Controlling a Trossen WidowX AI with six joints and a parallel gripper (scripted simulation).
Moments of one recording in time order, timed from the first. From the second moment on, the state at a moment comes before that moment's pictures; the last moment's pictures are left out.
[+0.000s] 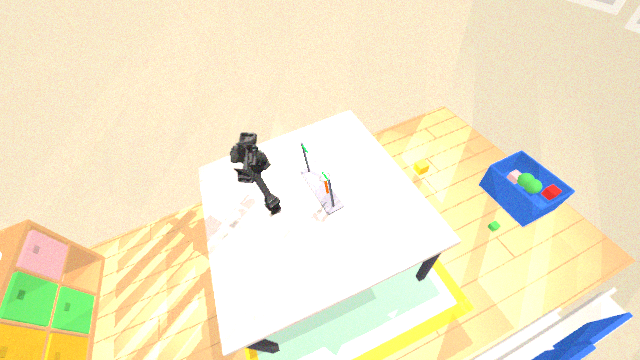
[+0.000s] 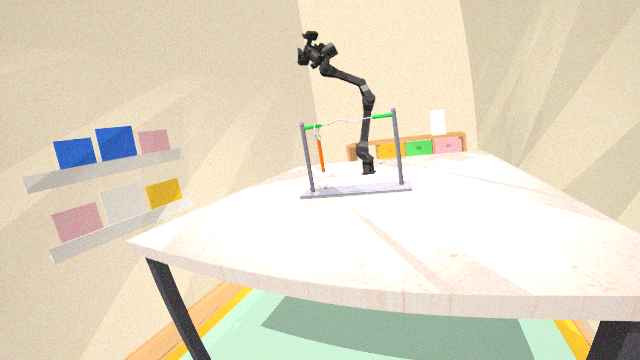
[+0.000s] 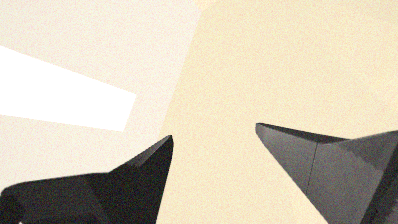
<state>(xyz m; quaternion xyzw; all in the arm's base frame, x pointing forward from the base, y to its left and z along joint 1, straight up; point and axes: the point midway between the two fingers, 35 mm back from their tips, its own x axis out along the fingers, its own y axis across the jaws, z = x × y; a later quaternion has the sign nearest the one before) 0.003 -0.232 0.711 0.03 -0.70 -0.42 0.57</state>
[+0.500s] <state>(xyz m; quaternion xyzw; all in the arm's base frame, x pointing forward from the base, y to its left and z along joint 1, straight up) 0.084 -0.316 0.623 0.00 -0.50 -0.48 0.72</state>
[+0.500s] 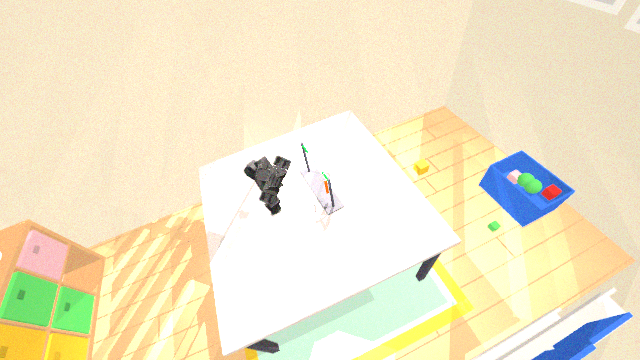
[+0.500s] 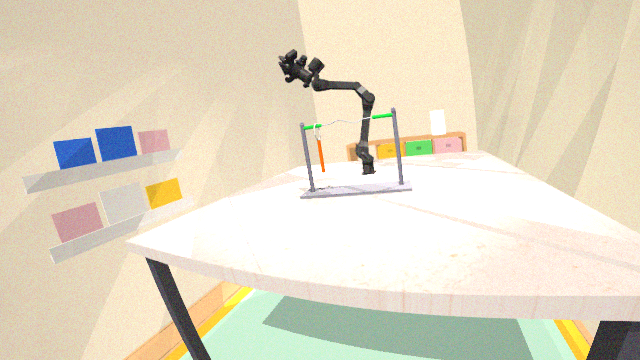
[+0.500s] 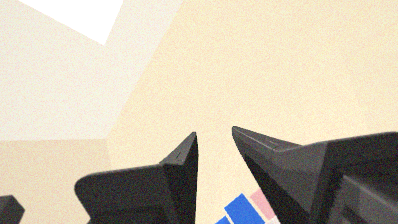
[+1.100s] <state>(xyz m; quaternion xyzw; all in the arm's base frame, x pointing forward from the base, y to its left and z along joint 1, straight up) 0.191 -0.357 0.405 -0.04 -0.16 -0.41 0.90</state>
